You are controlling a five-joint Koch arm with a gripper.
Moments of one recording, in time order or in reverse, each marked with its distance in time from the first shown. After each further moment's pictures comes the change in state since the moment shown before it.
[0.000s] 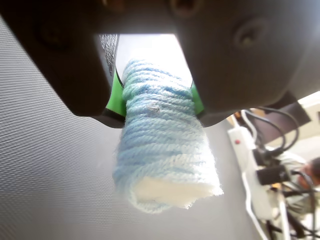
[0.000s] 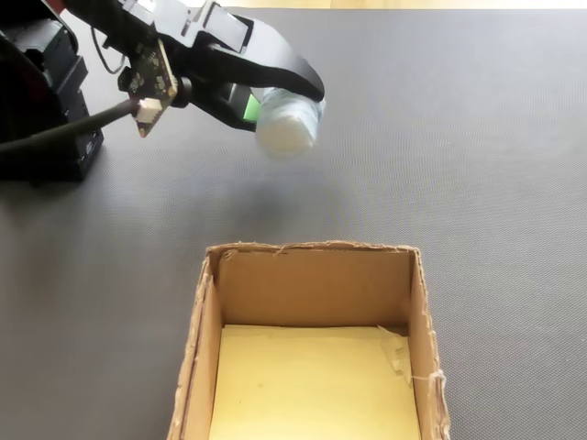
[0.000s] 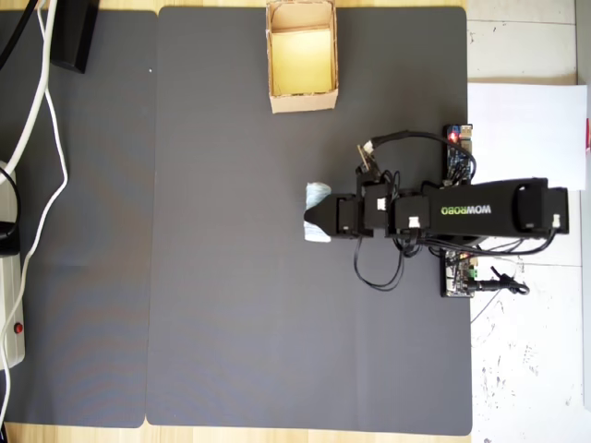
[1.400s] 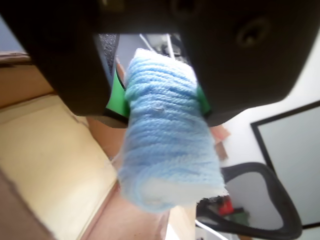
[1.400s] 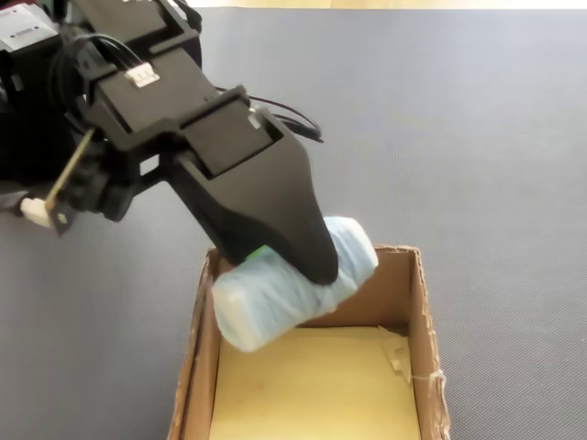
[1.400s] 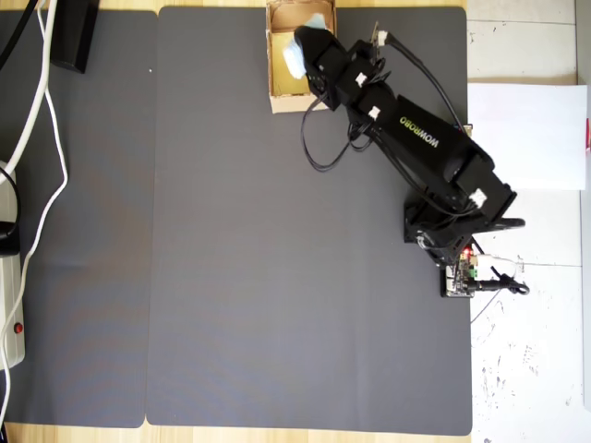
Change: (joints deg) arm 42.4 -33.5 -41.4 -1.2 -2.5
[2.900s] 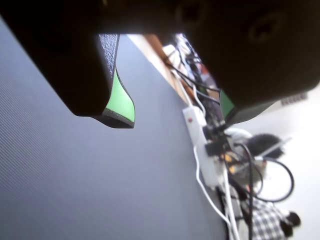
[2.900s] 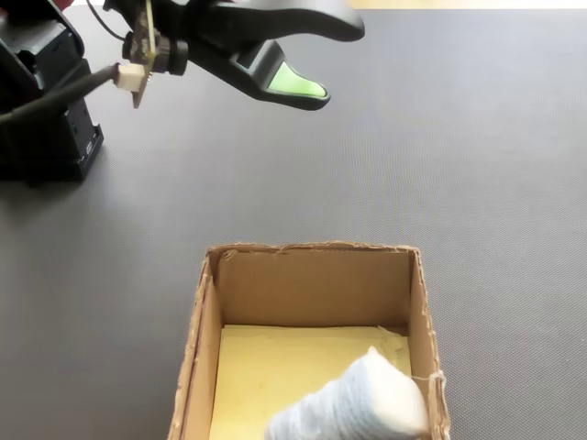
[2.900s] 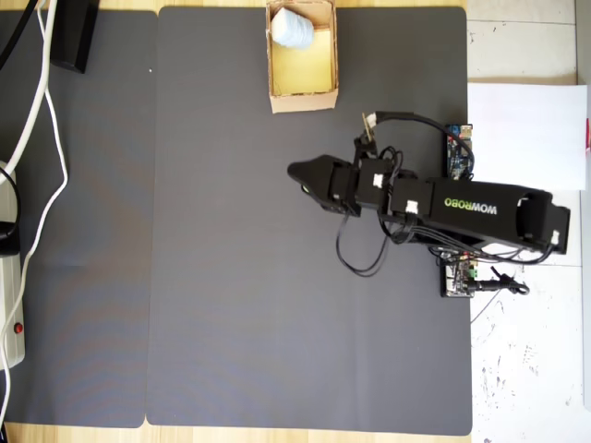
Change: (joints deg) arm -36.1 34.5 30.1 6.3 0.1
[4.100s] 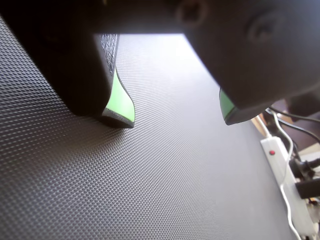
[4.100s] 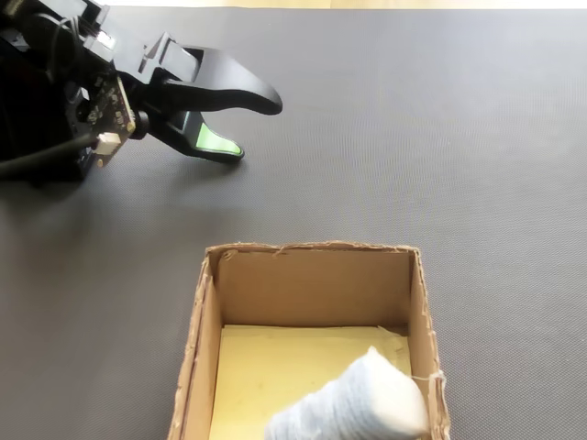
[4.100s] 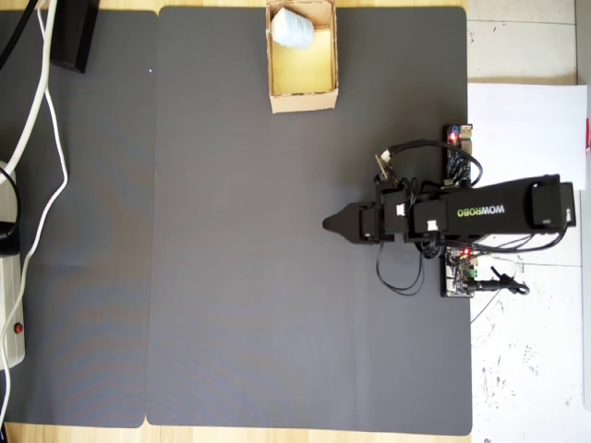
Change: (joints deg) arm -11.1 6.7 29.4 -6.8 2.4
